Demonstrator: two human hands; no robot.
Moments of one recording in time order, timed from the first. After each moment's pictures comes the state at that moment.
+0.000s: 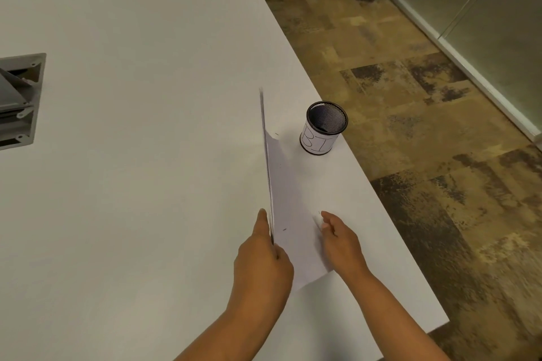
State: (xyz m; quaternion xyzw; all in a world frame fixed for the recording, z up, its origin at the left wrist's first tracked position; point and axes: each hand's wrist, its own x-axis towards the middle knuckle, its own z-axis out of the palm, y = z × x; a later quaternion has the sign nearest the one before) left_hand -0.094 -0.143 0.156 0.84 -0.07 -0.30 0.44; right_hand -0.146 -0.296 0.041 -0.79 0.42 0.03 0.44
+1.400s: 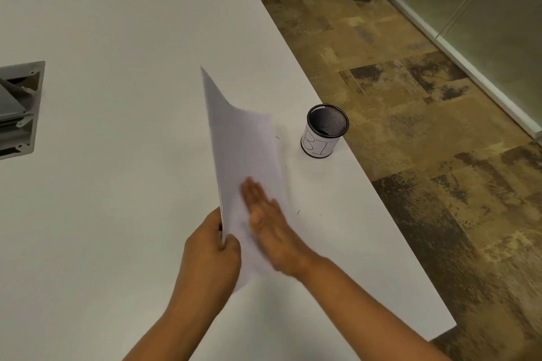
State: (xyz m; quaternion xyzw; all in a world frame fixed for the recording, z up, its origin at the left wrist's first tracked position) left_hand -0.053 -0.105 0.179 0.83 -0.03 -0.24 0.50; right_hand -0.082 -0.225 0.106 -0.86 0.05 0.07 0.51
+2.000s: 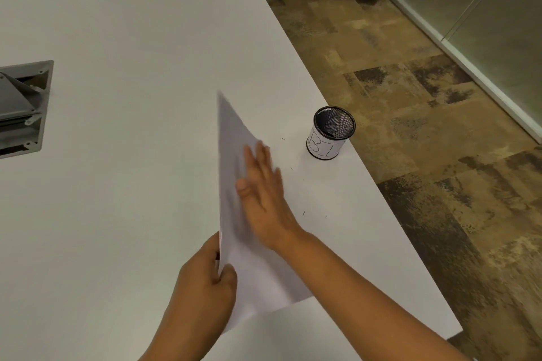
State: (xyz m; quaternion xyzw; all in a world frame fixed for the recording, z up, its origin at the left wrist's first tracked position) left_hand -0.064 -0.078 0.177 0.85 -0.05 -0.26 0.46; right_hand -0.033 -0.212 0.115 -0.87 0.09 -0.05 0.48
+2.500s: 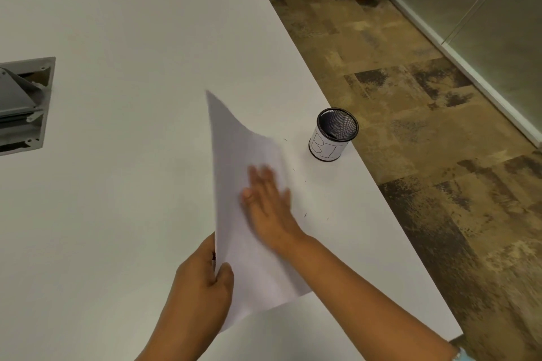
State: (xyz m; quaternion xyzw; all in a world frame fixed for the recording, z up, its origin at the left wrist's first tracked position) left_hand -0.061 -0.067 0.170 0.86 -0.04 -0.25 0.45; right_hand -0.040 -0.213 0.094 -0.88 0.15 0.03 0.46
